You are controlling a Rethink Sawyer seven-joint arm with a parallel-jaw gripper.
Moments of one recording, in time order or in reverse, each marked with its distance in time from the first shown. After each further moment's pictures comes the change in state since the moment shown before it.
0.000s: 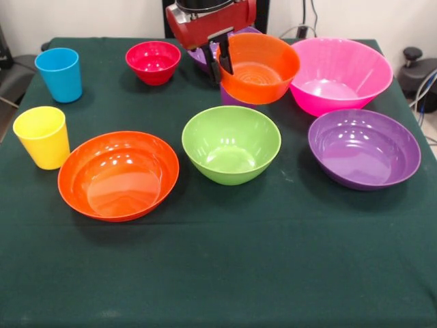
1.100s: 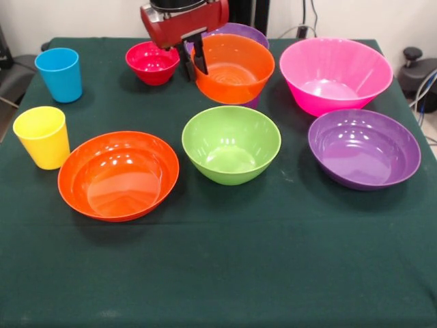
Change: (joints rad) arm -0.044 -0.008 -0.006 0.015 -0.026 0.000 -0.038
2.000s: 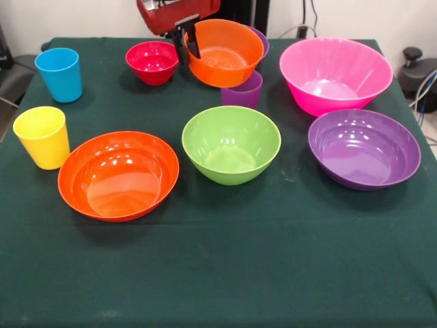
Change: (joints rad) arm -0.036 -0.038 -0.003 0.098 0.000 0.000 0.000
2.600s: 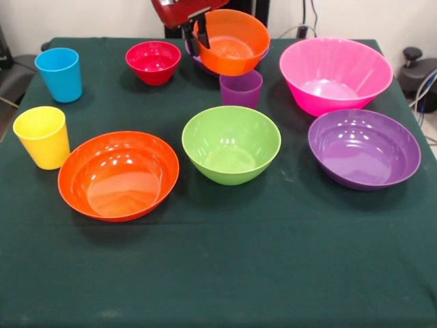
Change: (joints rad) arm 0.006 -0.009 -0.003 0.061 0.000 0.000 0.000
